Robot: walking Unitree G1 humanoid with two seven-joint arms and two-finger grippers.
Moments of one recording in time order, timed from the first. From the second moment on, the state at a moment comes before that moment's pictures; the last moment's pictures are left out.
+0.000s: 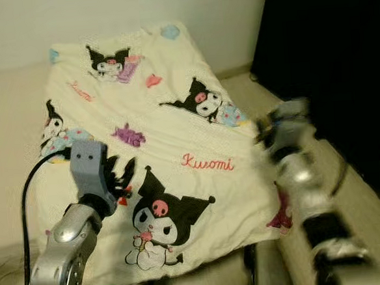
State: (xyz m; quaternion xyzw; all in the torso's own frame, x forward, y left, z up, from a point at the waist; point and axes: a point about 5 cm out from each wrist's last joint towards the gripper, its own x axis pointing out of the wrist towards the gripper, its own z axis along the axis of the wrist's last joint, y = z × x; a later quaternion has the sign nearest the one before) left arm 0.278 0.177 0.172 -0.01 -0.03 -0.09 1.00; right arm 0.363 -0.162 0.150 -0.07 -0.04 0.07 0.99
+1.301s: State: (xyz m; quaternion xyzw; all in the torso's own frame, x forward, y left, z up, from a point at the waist) left arm 0.282 0.166 0.135 0.04 -0.01 0.02 1.00; right arm 0.302 -0.133 0.099 -0.06 0.00 0.07 1.00
